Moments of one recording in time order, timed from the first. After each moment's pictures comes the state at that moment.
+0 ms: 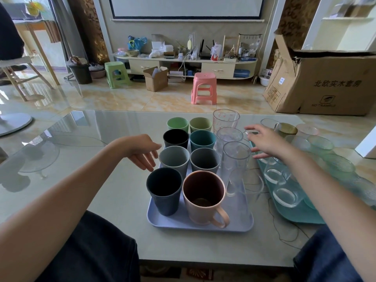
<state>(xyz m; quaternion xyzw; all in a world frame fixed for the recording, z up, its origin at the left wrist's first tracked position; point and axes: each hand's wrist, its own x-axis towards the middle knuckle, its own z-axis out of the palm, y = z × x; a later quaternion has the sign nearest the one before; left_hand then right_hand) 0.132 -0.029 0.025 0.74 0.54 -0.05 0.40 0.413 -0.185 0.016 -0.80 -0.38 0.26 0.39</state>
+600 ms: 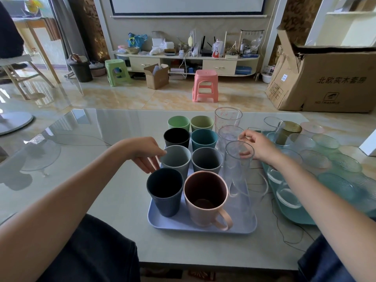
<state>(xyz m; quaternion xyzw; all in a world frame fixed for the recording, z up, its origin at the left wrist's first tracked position) 0.139 -0.028 0.017 0.75 0.52 -0.07 0.40 0.418 -0.165 -0.019 -0.73 -0.45 0.29 0.42</state>
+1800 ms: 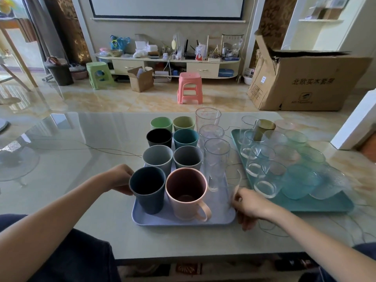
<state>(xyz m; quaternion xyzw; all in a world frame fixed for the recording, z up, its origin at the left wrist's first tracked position) 0.102 -0.036 -0.062 0.69 0.57 0.00 0.45 0.367 -0.278 -0.075 -0.81 -0.37 0.41 0.18</state>
